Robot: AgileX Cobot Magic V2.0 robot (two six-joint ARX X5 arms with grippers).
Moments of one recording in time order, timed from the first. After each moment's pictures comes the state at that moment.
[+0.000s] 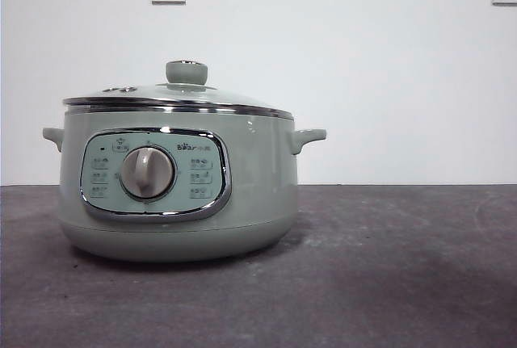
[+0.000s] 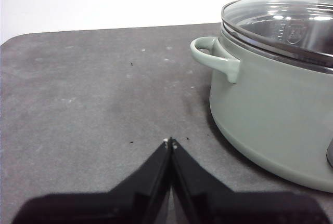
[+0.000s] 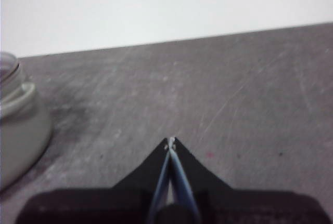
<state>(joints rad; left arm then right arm) -0.08 0.00 0.02 -0.19 0.00 0.01 0.06 0.03 0.10 -0.20 -0.08 0.10</state>
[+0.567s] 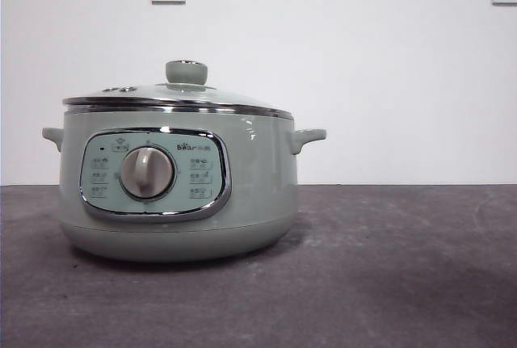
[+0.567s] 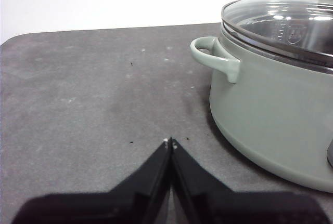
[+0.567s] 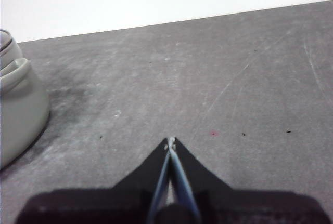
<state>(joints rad) -0.08 0.00 0.02 -0.18 0.00 0.01 0.07 0.00 0.02 -0.19 -0.08 0.11</state>
